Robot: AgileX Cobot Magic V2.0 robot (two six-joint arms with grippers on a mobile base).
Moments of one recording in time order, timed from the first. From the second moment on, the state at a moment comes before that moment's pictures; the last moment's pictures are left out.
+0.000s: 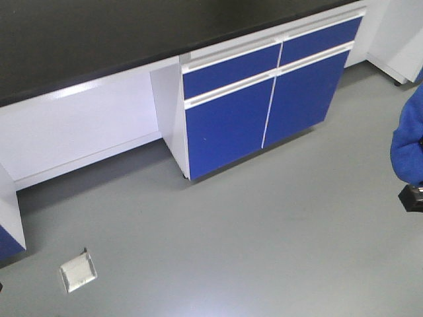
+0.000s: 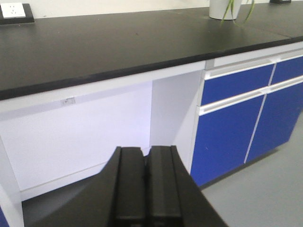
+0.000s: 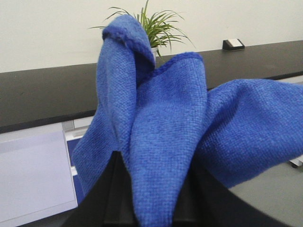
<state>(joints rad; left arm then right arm) -0.04 -0.01 0.03 0.14 0.27 -0.18 0.13 0.54 -0.22 0.31 -0.19 -0.28</state>
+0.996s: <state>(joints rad) -0.04 -0.01 0.03 0.14 0.27 -0.18 0.13 0.54 -0.22 0.31 -0.19 -0.28</state>
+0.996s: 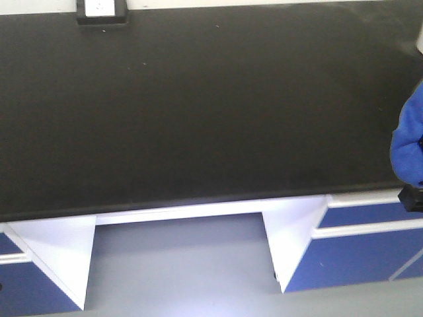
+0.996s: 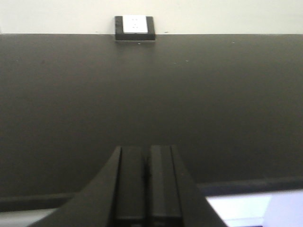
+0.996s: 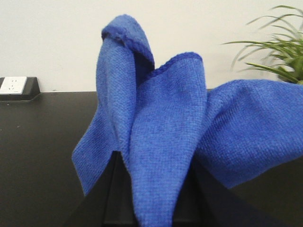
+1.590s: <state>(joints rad) -0.04 -0.01 0.03 0.14 0.27 -0.18 0.13 0.54 -0.22 0.31 -0.19 -0.28</state>
